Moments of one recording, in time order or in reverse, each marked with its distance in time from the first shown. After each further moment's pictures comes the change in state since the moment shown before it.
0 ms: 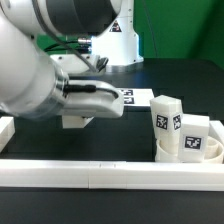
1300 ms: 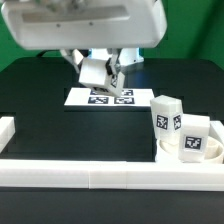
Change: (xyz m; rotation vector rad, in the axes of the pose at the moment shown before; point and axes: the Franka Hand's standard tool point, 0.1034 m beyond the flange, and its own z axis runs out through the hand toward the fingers) arm -0.040 -0.072 -0.099 0.107 0.640 0.046
